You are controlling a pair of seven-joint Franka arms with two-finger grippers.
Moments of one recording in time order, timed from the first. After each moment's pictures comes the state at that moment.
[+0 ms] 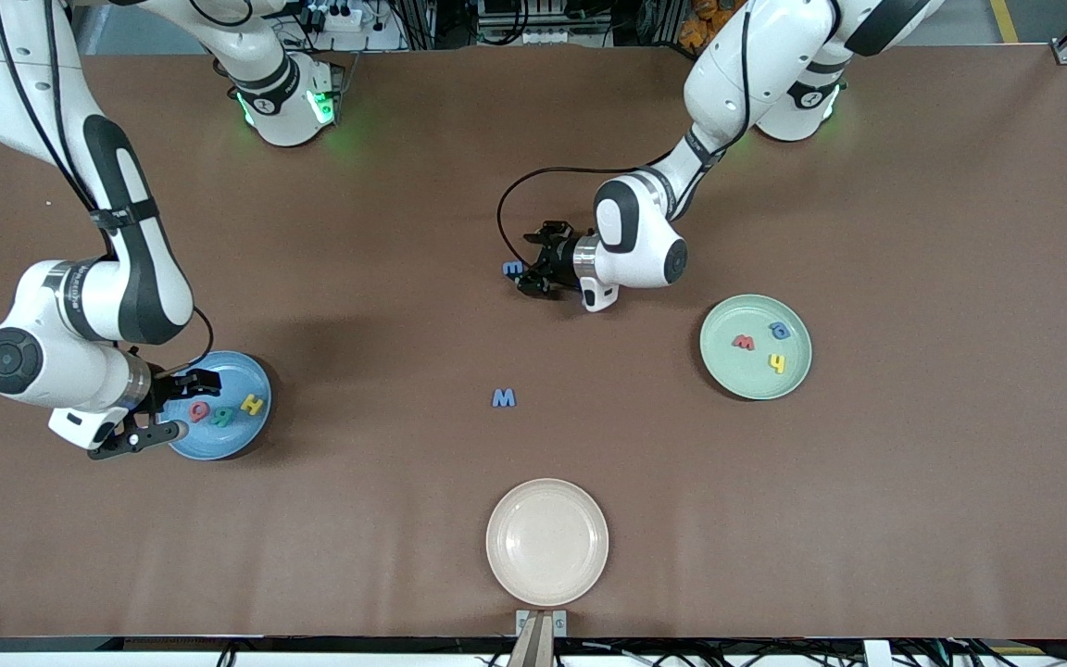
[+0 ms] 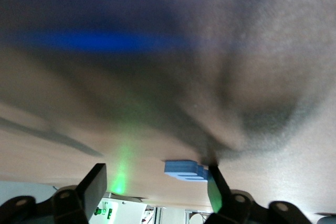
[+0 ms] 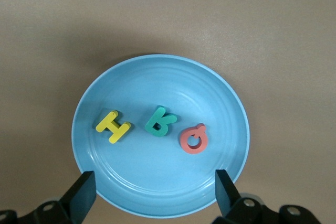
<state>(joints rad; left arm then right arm) -0.54 0.73 -0.32 -1.94 -1.38 2.48 -0.79 -0.01 0.53 -0.05 -1.73 -0.03 2.15 -0.32</state>
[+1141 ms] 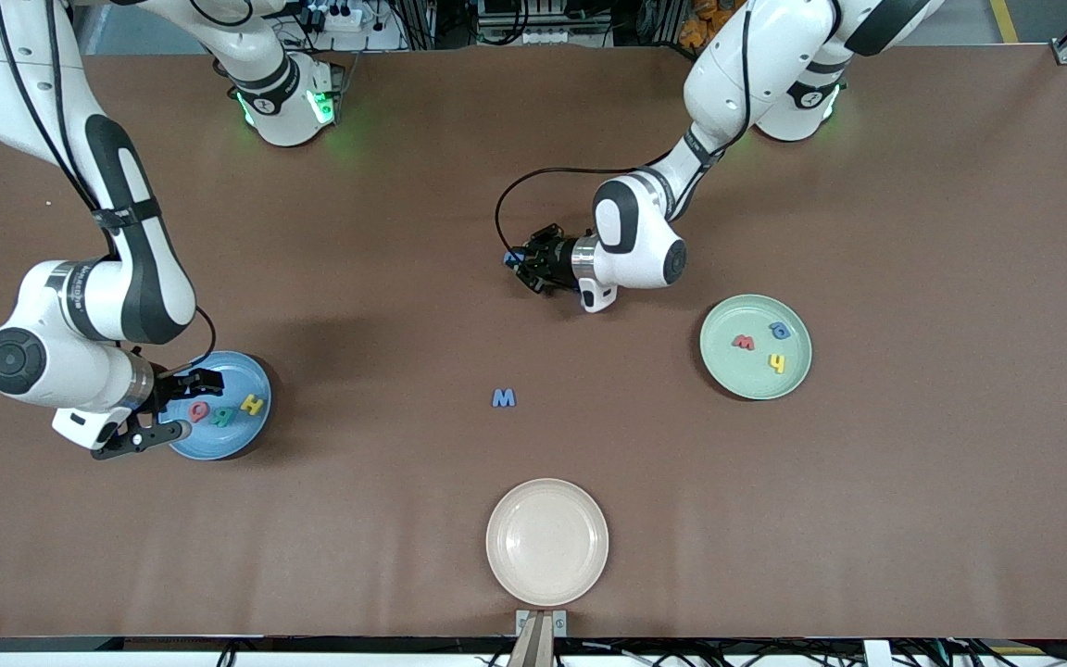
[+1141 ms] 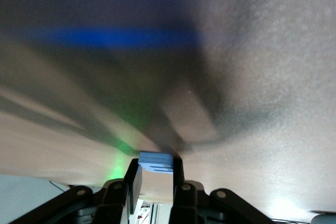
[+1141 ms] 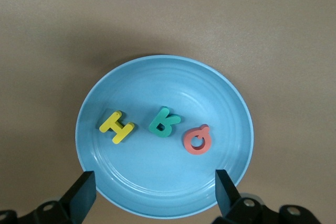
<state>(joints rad) -0.54 0.73 -0.32 -1.93 -1.38 2.47 -0.81 -0.01 0.53 -0.05 -1.73 -0.03 2.15 -0.32</state>
